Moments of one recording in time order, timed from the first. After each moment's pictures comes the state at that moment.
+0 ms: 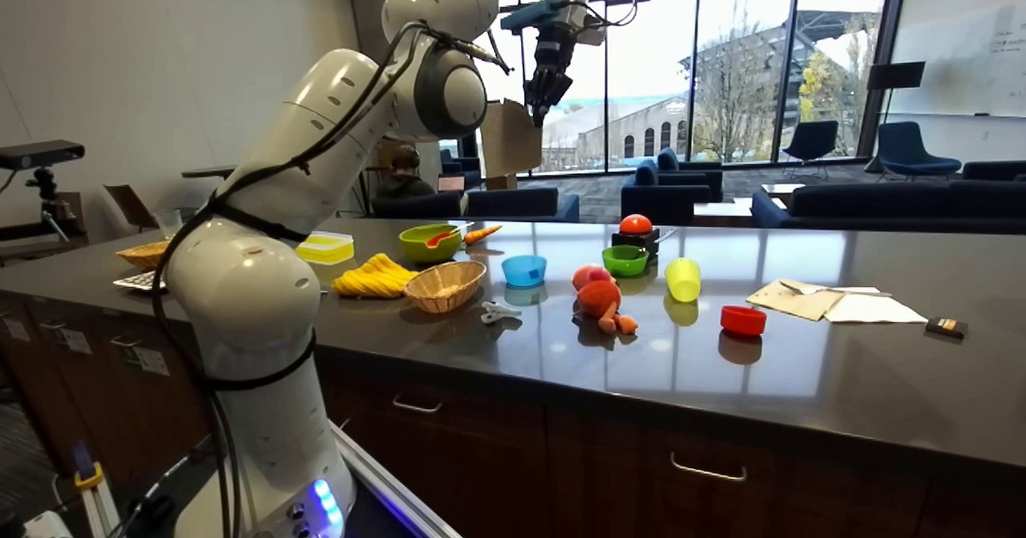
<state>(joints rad) -0.05 0.74 0.00 -0.37 0.07 0.73 0.25</state>
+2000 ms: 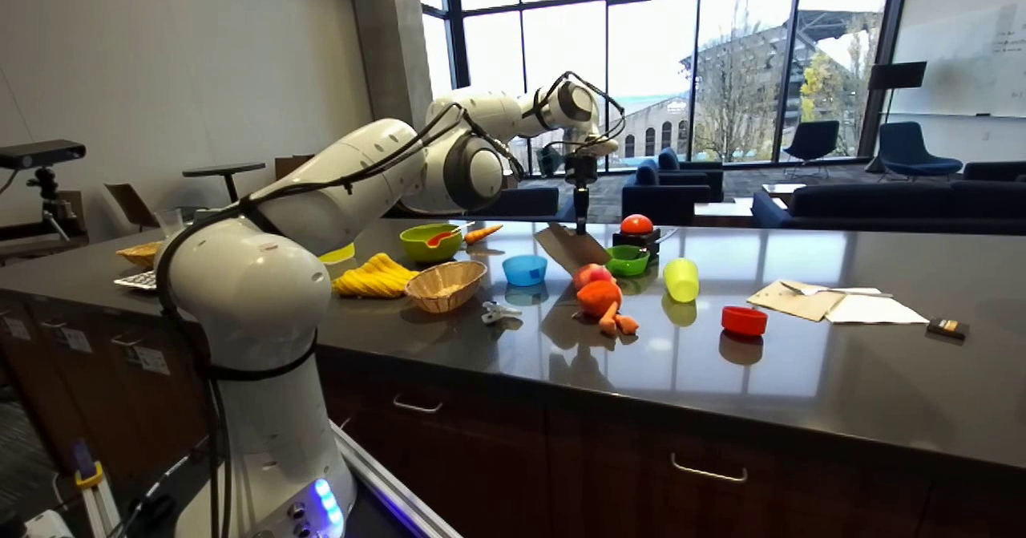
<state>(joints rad) 0.06 1.13 -0.14 -0.36 -0.09 1.11 0.98</state>
